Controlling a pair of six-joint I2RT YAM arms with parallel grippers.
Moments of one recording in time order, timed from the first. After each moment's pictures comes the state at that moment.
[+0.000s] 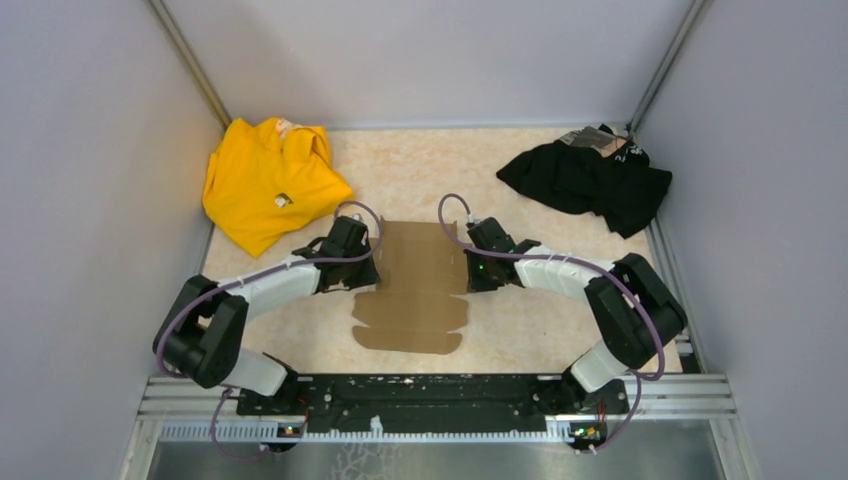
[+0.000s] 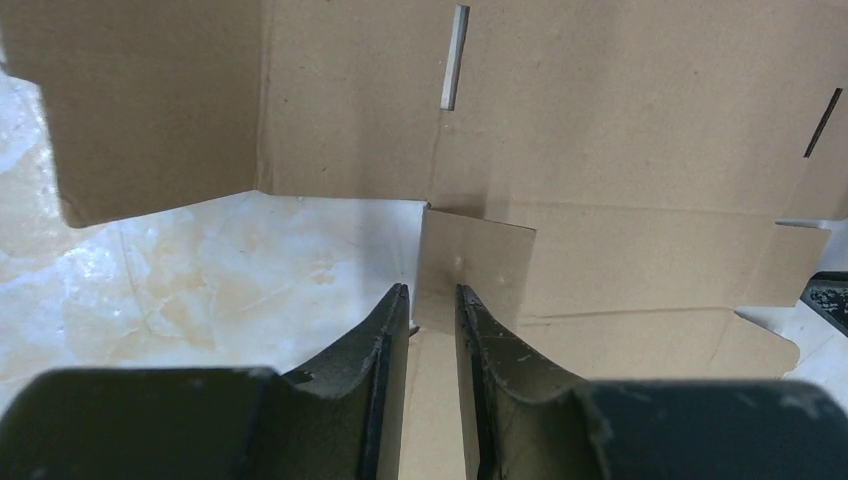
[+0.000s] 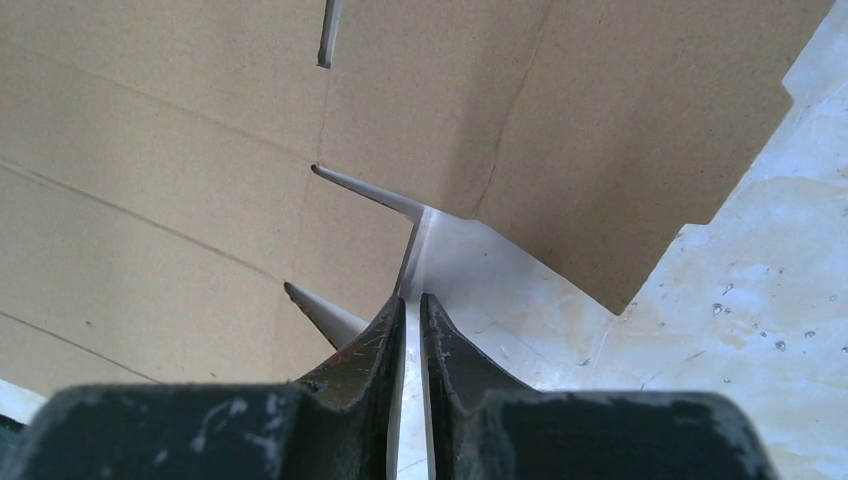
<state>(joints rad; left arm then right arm) -0.53 1.44 0.70 -0.21 -0.05 -0.67 0.64 1.54 0.79 -0.29 -0.04 0.48</state>
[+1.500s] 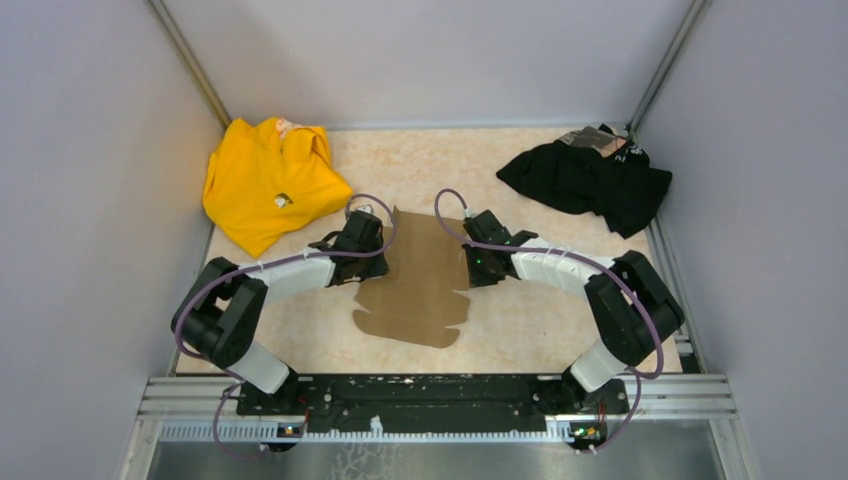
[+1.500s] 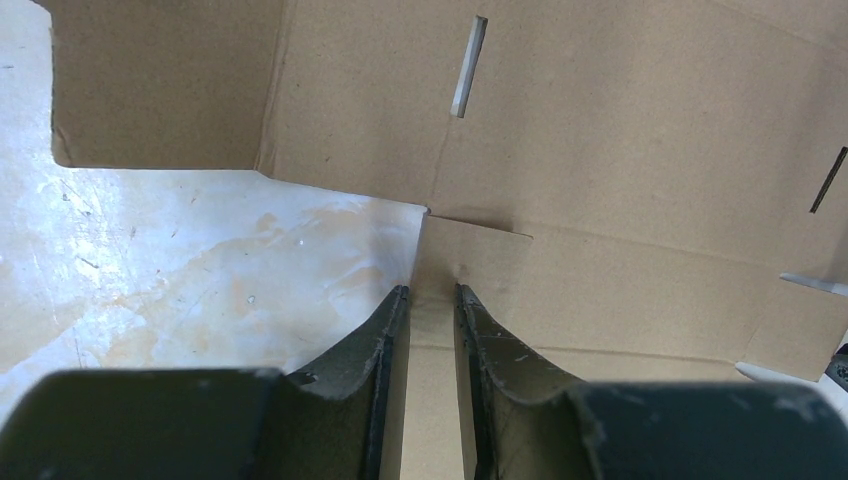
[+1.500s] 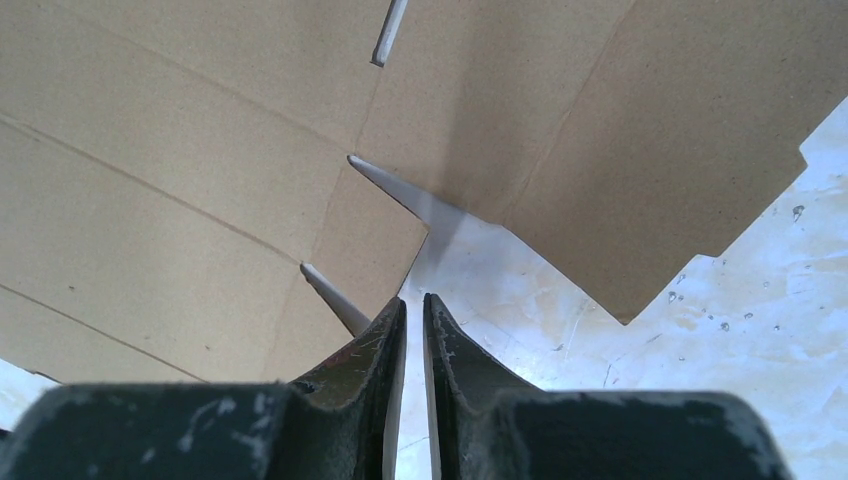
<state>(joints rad) -0.59 1.58 0.77 -0.11 -0.13 -0.67 0.65 1.56 0.87 -0.40 0.01 0.45</state>
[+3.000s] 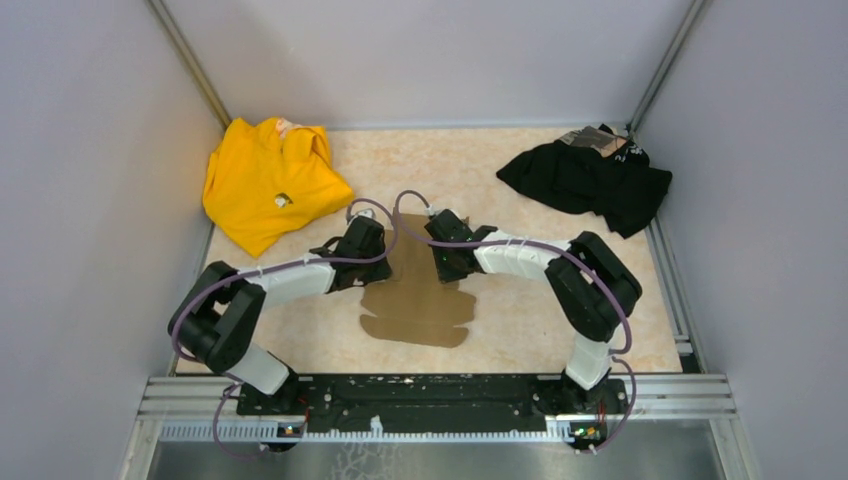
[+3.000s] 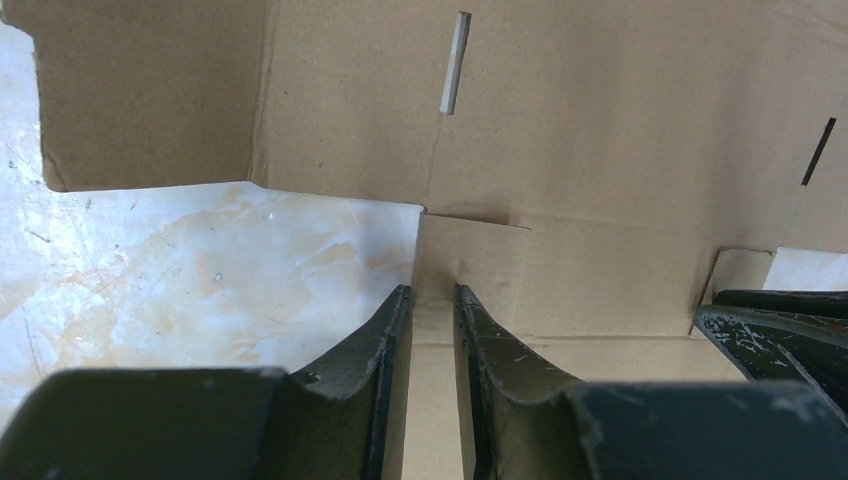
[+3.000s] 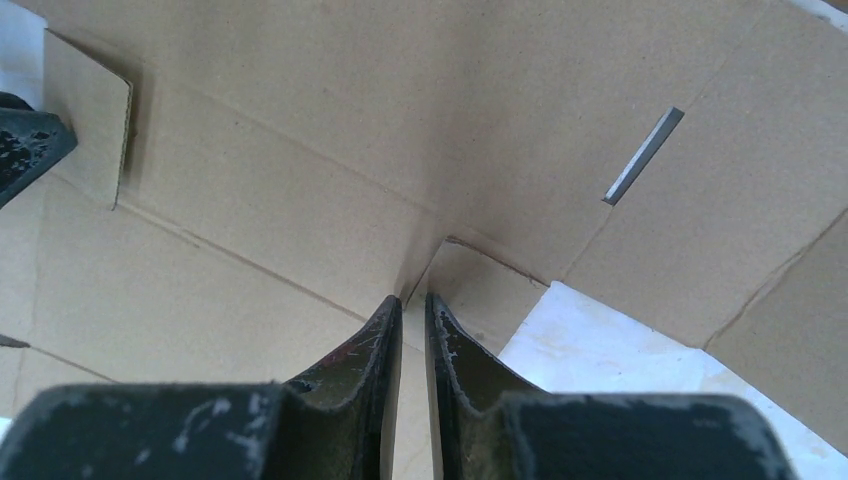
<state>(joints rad) -0.62 1.56 0.74 -0.08 -0.13 -0.69 0.77 1.76 1.06 -0.36 0.06 0.47</state>
